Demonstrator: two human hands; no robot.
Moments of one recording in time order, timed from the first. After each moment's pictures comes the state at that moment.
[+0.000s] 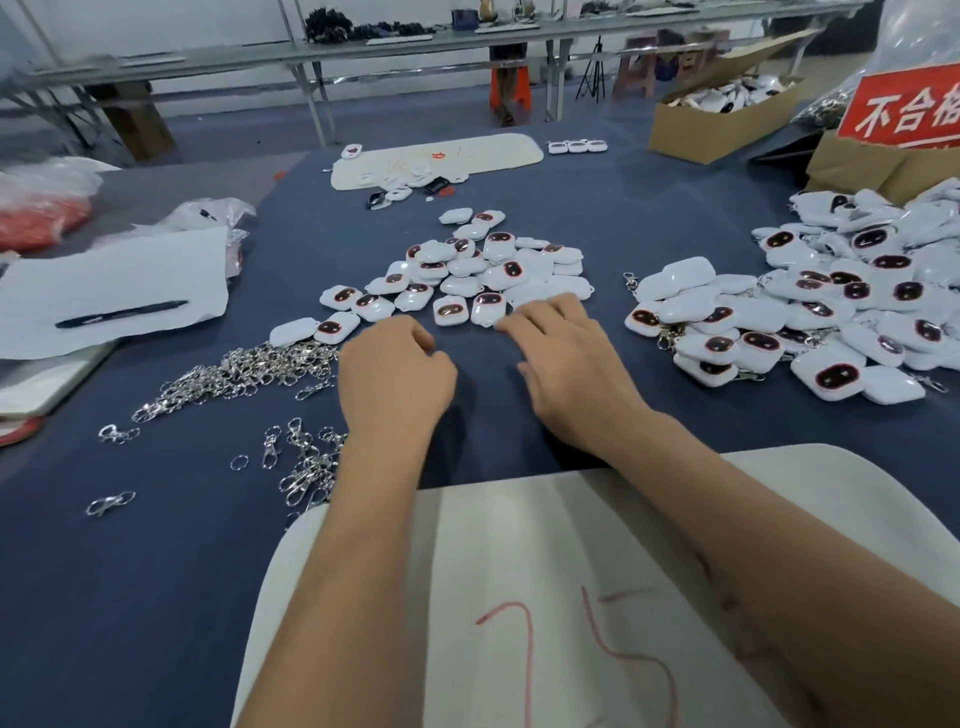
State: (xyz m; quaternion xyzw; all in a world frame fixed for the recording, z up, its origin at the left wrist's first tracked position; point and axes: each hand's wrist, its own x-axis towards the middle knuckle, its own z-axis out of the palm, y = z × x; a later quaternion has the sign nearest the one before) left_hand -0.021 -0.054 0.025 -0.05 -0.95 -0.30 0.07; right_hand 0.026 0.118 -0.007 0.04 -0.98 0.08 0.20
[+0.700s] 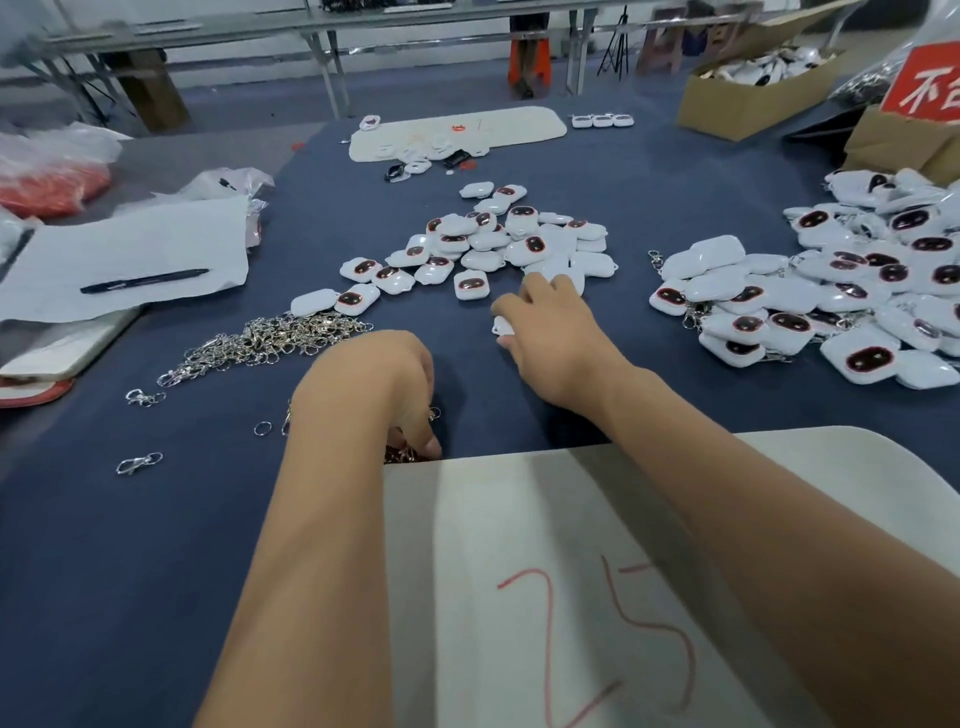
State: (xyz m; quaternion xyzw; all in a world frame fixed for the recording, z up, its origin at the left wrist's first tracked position) left_hand -0.014 -0.089 0.069 -0.13 -0.95 -0.03 -0.27; right_hand -0.003 0.096 -0.007 0.01 -0.99 0.06 0.09
